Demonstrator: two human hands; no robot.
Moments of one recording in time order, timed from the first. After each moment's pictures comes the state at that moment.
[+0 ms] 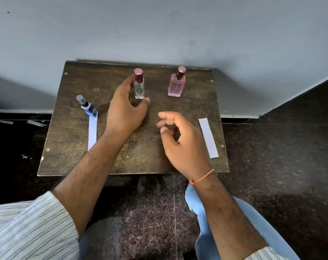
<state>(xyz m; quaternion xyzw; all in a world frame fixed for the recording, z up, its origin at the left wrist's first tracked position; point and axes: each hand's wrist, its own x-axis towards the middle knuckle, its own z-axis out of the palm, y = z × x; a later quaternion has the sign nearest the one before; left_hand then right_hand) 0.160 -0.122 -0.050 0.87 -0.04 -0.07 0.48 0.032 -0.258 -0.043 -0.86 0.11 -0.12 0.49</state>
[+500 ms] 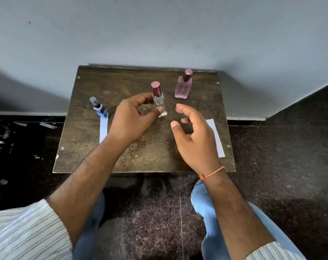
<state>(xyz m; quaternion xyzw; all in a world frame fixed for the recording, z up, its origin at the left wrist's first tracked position) 0.140 -0.103 -0.035 0.83 -0.12 -0.11 0.53 0.034 -0.266 -0.045 -0.85 0.13 -0.16 0.48</state>
